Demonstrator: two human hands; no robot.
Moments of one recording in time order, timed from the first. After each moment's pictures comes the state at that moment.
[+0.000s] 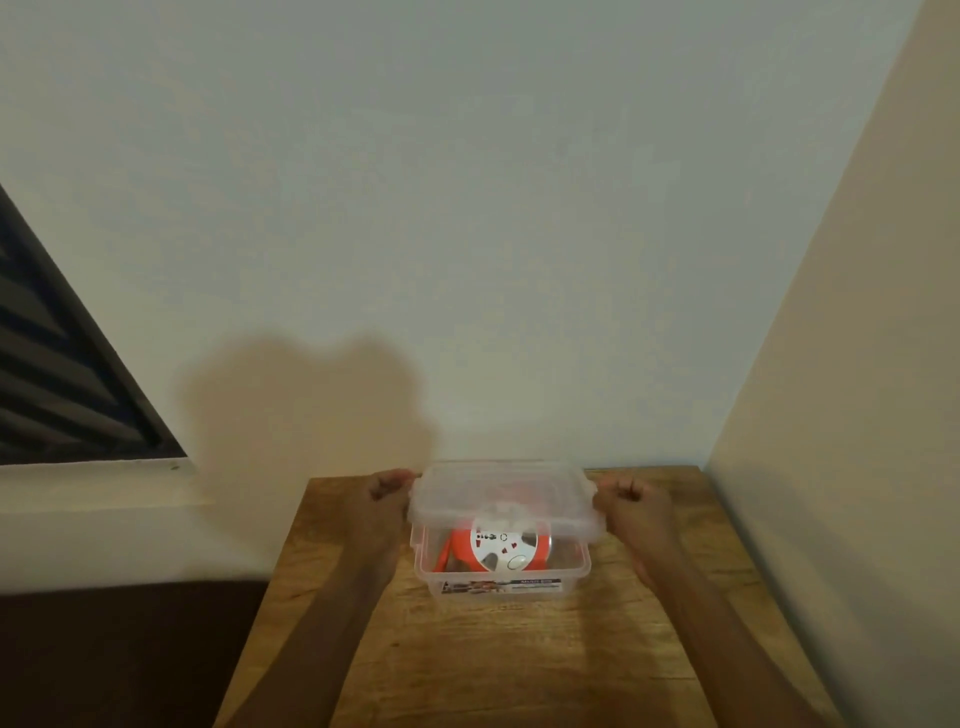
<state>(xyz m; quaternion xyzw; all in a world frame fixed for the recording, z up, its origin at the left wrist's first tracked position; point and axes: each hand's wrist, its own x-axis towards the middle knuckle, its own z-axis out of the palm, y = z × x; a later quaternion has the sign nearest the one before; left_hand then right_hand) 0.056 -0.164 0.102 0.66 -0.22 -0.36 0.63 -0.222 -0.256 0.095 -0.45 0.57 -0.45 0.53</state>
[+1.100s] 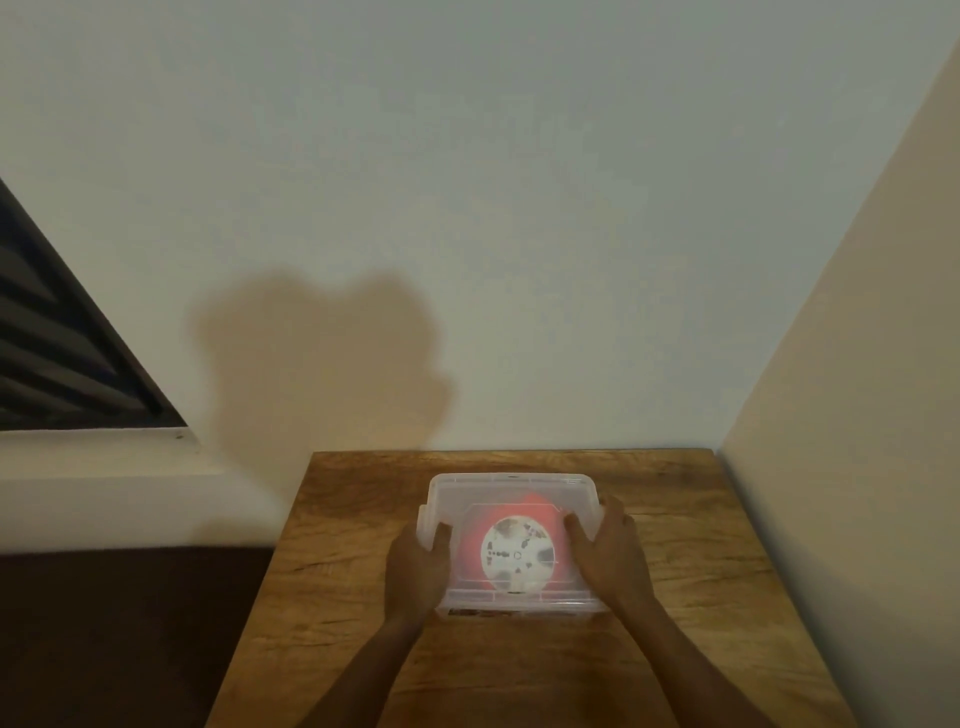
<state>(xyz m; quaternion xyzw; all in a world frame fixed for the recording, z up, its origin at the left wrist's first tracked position) 0.008 -0.139 0.024 0.82 -0.29 -0.26 0.42 -0.202 -0.226 0.033 -0.65 0.67 -0.23 0.29</state>
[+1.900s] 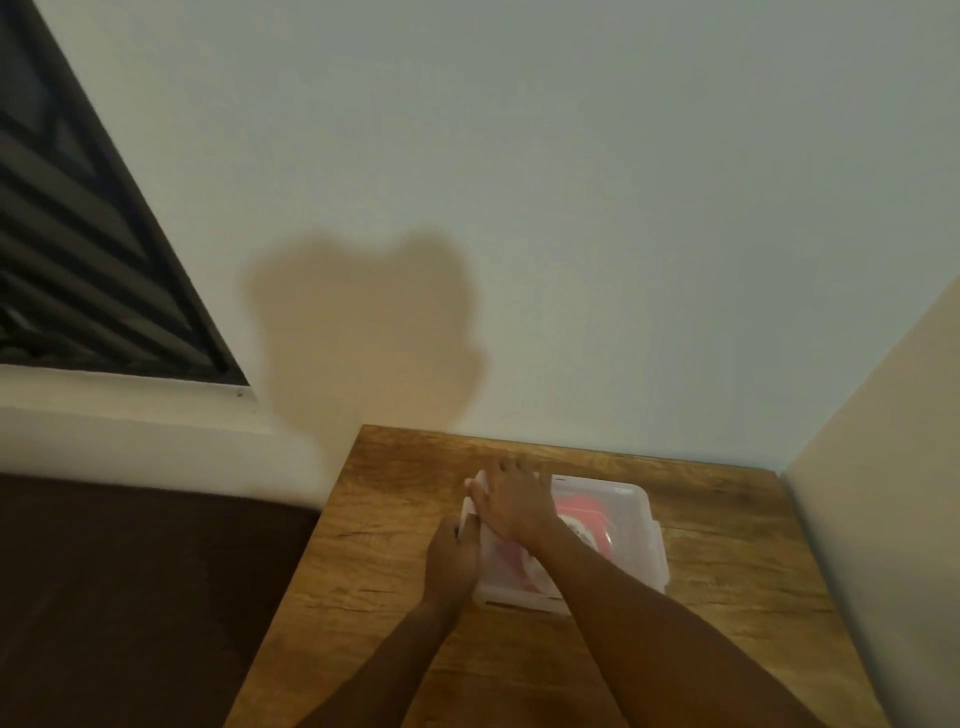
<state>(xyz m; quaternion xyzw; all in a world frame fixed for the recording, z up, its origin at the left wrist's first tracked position) 0.015 -0.135 -0.001 0.78 -0.26 -0.32 0.48 -0.047 -0.244 0.038 -0.90 0.43 -0.03 0.09</state>
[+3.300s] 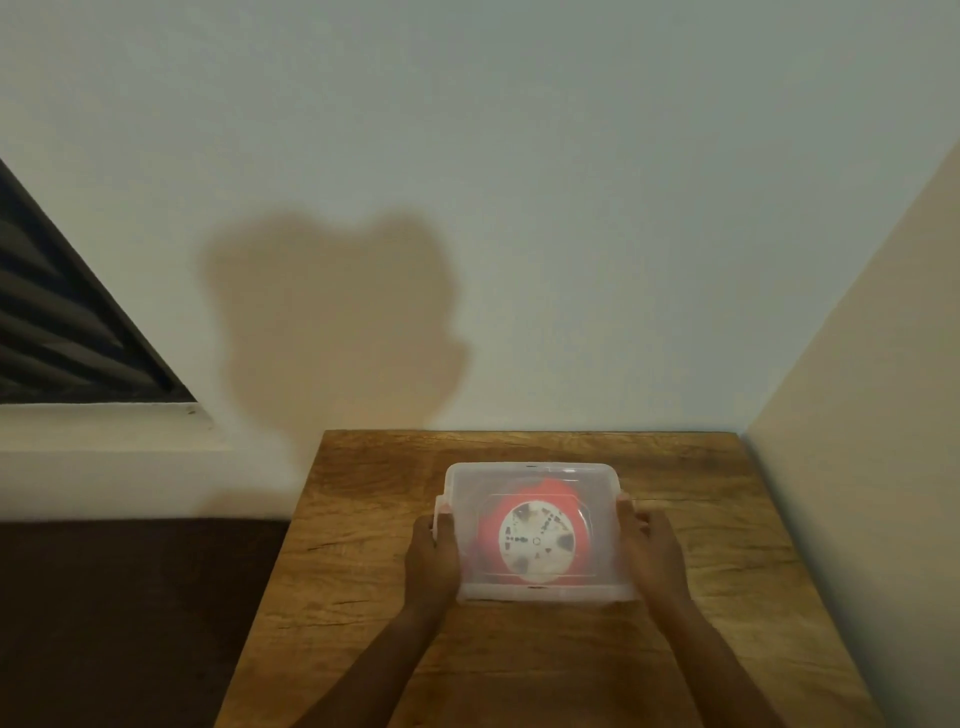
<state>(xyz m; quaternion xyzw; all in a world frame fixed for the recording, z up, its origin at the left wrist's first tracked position) 0.005 -0.134 0.013 0.80 -0.24 -0.32 0.45 -0.216 -0.225 0.014 -0.51 0.68 -0.33 0.41</state>
